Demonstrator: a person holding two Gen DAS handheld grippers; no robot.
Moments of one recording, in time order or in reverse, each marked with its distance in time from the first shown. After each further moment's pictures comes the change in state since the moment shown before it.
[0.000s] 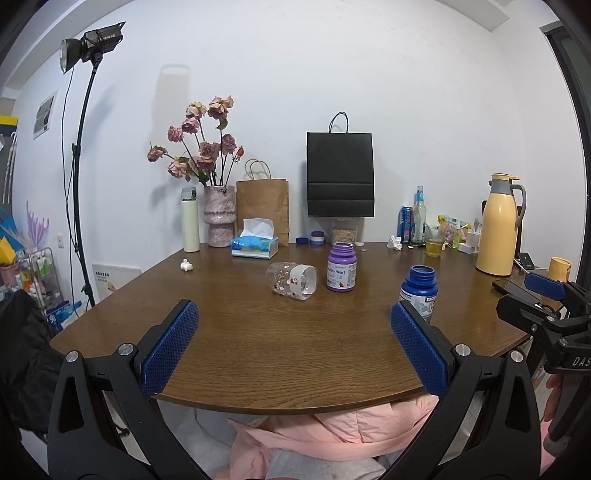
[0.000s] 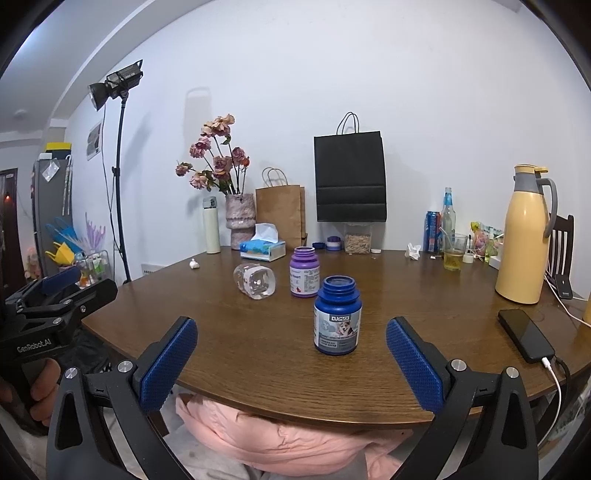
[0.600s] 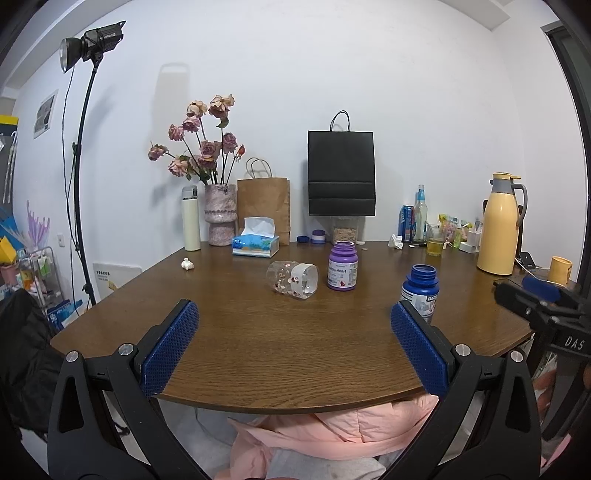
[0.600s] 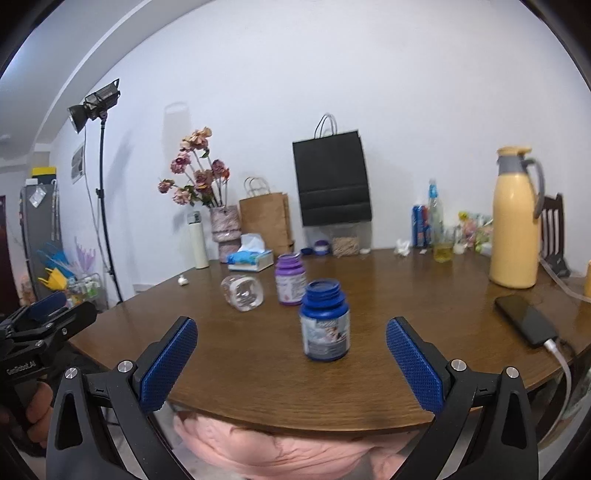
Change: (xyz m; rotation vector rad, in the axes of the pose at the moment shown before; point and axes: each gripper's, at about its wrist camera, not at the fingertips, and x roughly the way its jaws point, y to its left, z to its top) left arm 0.000 -0.001 -0.002 0.001 -0.001 0.004; right arm 0.009 -0.017 -0.005 0.104 -0.020 -0.017
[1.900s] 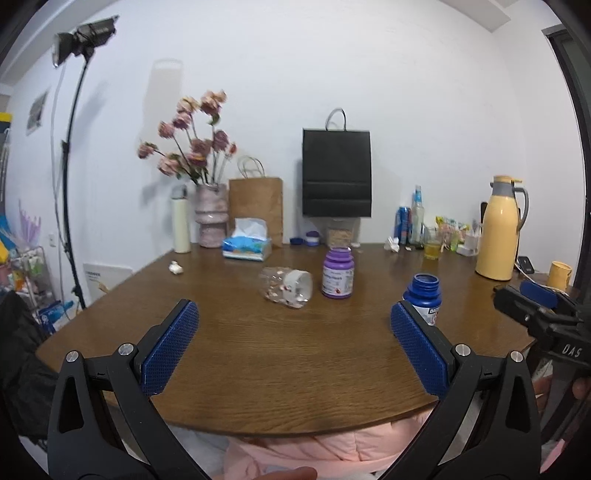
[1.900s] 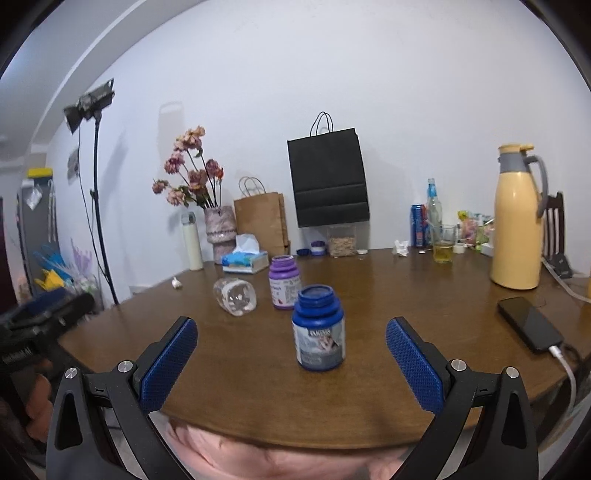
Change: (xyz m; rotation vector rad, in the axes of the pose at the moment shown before) left arm 0.038 -0.002 0.011 0.003 0.024 -0.033; right arm 0.020 -0.011 0.008 0.019 -0.017 -0.008
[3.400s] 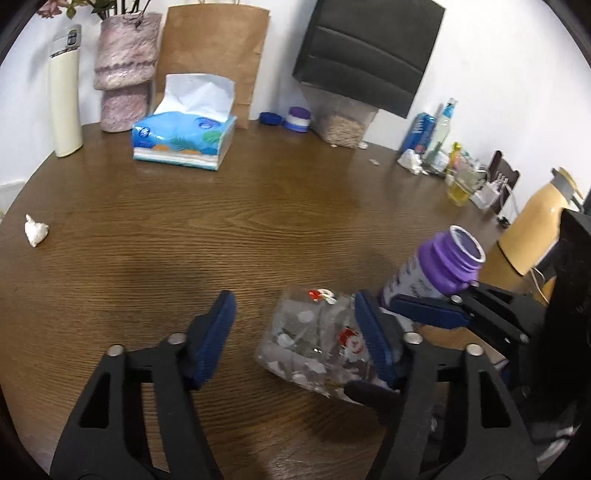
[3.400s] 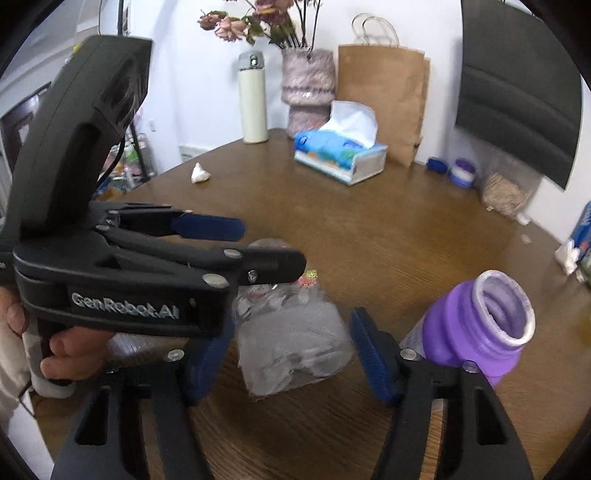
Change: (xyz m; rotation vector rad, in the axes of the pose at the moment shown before) left arm 0.362 0.089 0.036 -0.130 0.592 -0.317; right arm 0.374 0.092 0.021 -0.299 0.600 0.323
